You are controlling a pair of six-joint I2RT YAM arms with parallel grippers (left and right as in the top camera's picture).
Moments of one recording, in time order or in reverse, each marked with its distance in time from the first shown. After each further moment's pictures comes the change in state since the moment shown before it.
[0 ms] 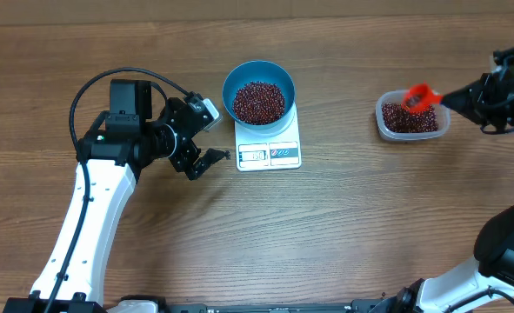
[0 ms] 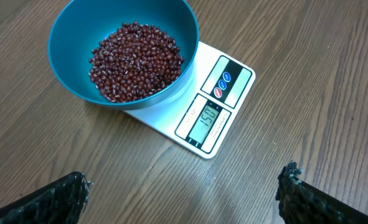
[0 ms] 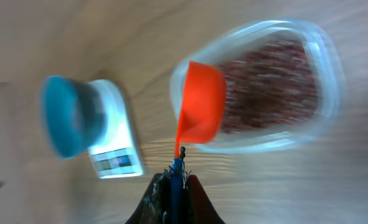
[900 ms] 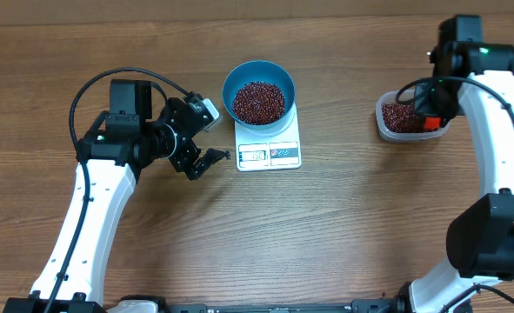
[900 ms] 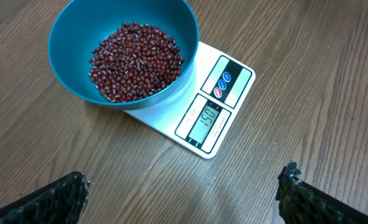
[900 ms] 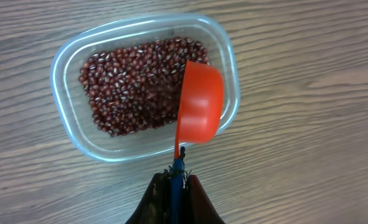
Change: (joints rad) left arm 0.000 0.000 0.000 0.000 0.000 0.000; right arm 0.420 0.000 0.000 0.025 0.885 0.131
